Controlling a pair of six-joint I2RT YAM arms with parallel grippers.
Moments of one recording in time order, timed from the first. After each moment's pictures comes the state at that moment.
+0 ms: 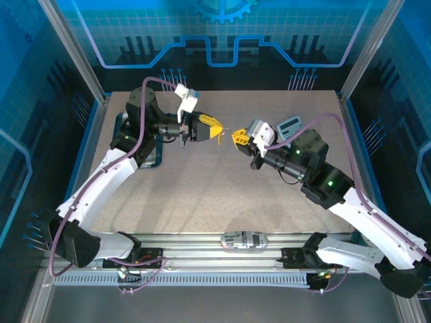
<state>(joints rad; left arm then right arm) -0.39 1.33 1.31 0.04 1.15 -0.36 0.77 0.97 1.13 -0.21 -0.16 -0.31</state>
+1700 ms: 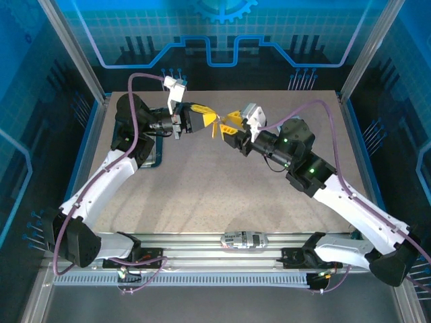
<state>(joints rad) -0.34 1.33 1.22 0.45 1.13 -0.72 0.73 1.12 1.15 0.00 -0.20 -0.13</state>
